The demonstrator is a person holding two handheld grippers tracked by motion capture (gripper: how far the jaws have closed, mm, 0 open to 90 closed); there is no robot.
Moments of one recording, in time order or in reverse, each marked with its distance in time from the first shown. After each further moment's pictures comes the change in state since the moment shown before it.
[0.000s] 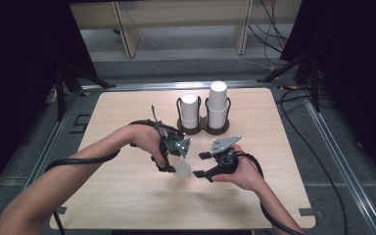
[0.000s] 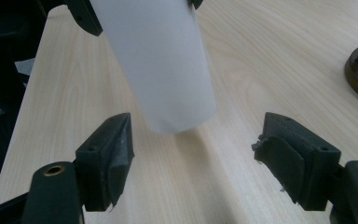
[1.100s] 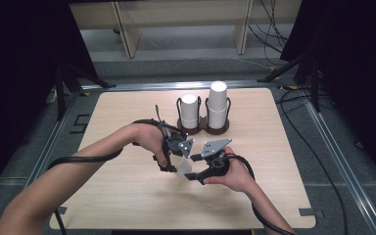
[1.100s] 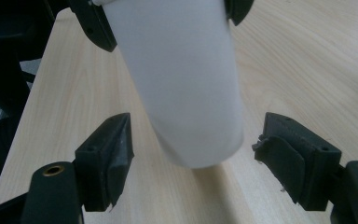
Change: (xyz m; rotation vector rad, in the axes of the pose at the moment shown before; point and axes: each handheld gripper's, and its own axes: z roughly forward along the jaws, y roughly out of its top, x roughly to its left) left arm 0.004 0.008 -0.001 0.036 0.003 0.045; right arm 0.008 0.005 0.023 -0.019 0.031 -0.027
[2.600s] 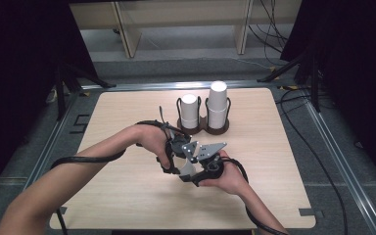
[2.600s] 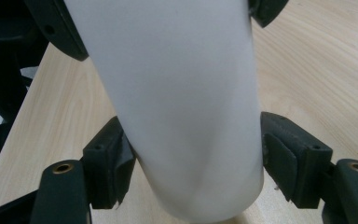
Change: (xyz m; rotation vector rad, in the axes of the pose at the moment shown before) left arm -0.004 0.010 0.001 -0.020 -0.014 0.037; right arm 0.002 -0.007 0.020 -0.026 0.014 -0.012
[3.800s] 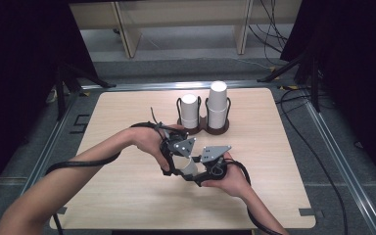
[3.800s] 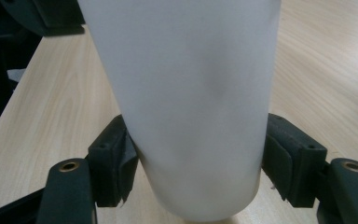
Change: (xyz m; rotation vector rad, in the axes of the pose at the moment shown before) left arm -0.002 -0.013 0.000 -0.203 0.095 -0.010; right arm 0.002 -0.009 -0.006 -0.065 -0.055 -0.037
